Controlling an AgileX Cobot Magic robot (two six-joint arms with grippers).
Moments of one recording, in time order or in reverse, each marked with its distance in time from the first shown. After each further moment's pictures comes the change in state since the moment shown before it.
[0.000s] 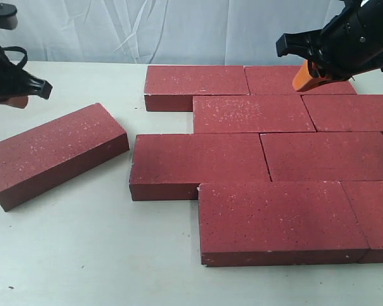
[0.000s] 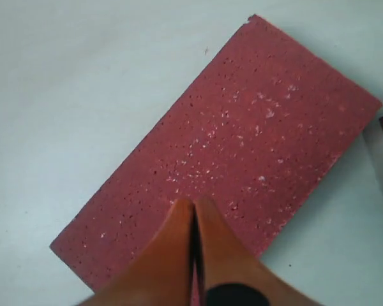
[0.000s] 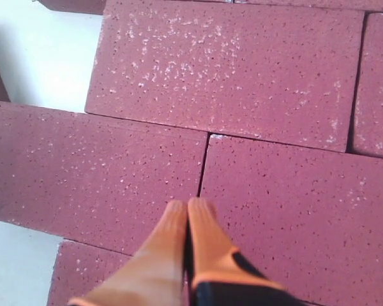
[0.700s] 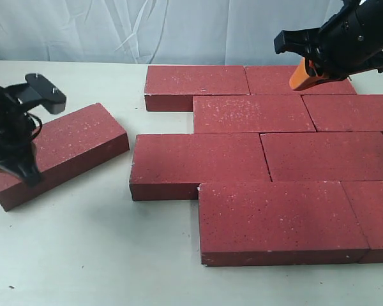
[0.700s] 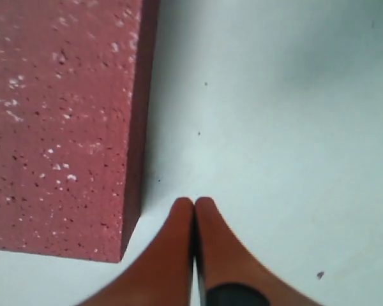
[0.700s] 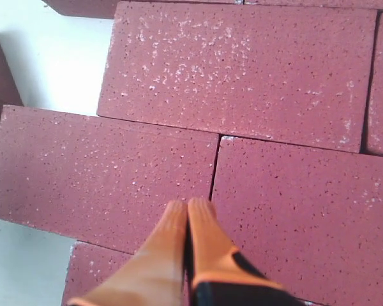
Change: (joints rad) left arm -0.099 0.048 0.104 -0.017 0.259 0.492; right arm 0.000 0.000 0.000 0.029 -0.004 0.002
